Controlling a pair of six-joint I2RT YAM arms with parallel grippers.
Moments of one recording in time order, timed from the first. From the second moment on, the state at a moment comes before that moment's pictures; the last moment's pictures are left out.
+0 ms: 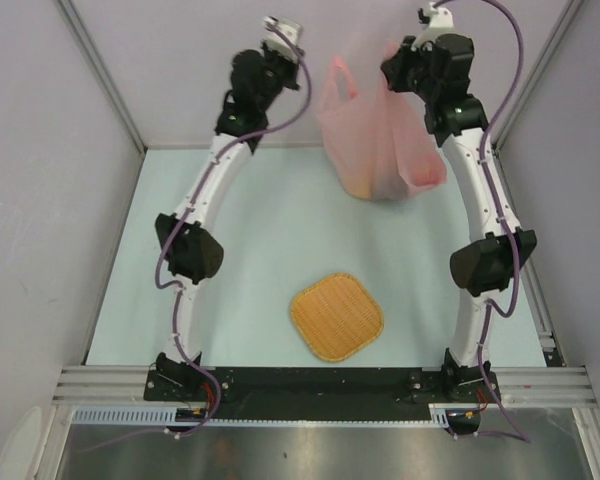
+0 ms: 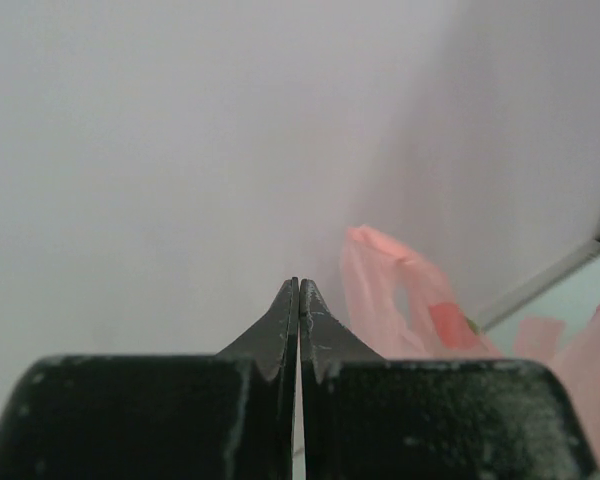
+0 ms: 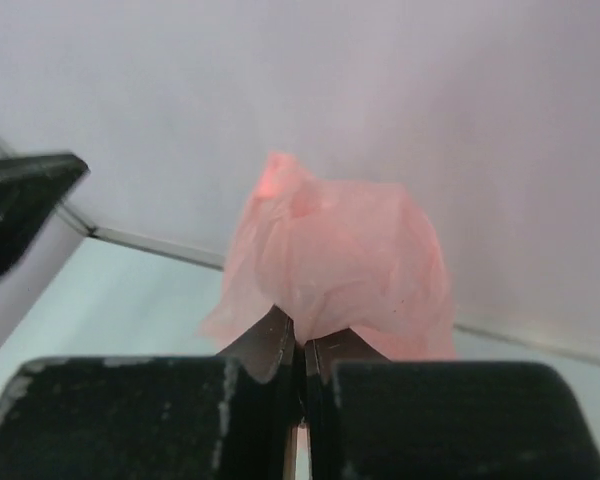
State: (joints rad) left arm -0.43 2.28 2.49 -0.03 0.13 0.16; right arm 0.20 1.99 2.30 -0.38 -0.18 0.22
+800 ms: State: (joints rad) left arm -0.34 1.74 1.85 -0.14 0.36 0.11; right arm 0.30 1.38 1.44 -0.31 -0.41 0.13
